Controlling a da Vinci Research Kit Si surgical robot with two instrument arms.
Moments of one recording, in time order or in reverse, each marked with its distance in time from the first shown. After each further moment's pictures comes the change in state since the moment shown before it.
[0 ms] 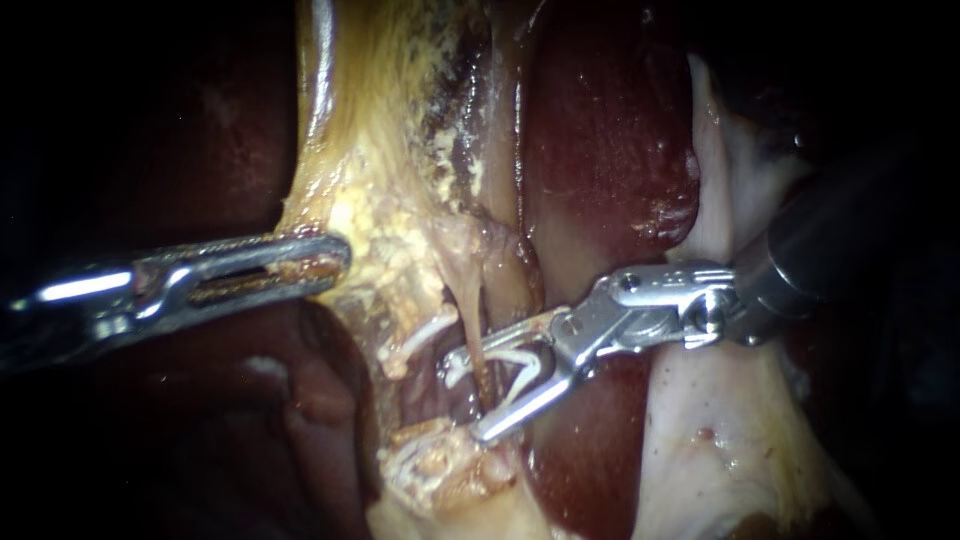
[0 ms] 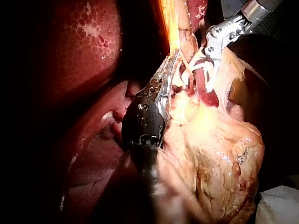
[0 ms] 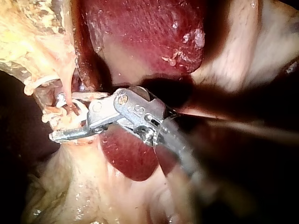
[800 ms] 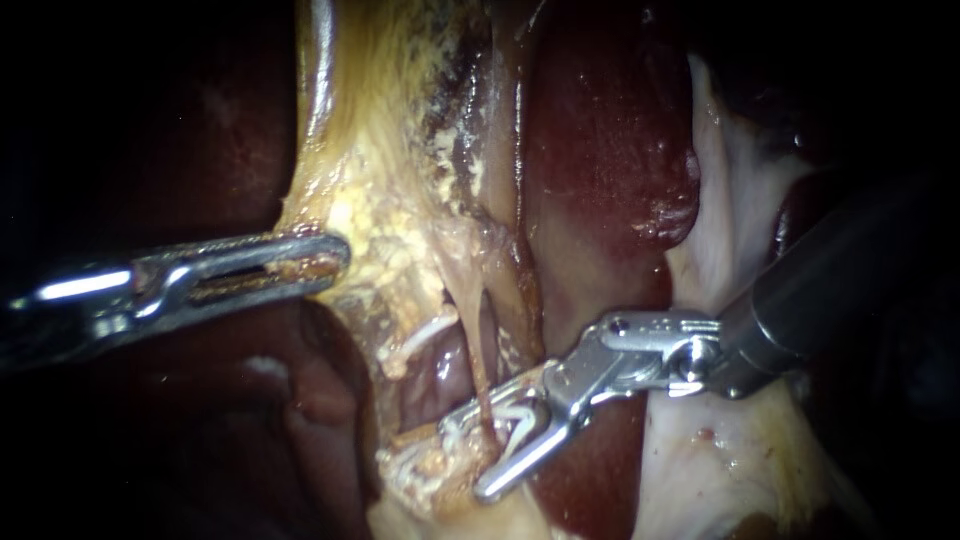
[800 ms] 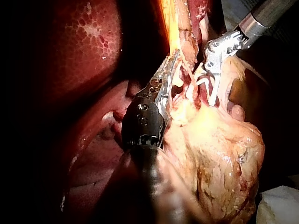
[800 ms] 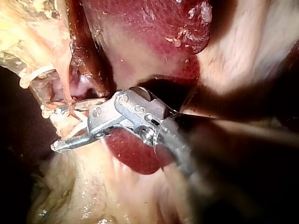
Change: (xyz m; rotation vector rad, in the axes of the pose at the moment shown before) right arm -0.004 0.000 0.003 0.085 -0.032 0.058; left arm 0.000 0.000 0.000 0.001 0.000 0.001
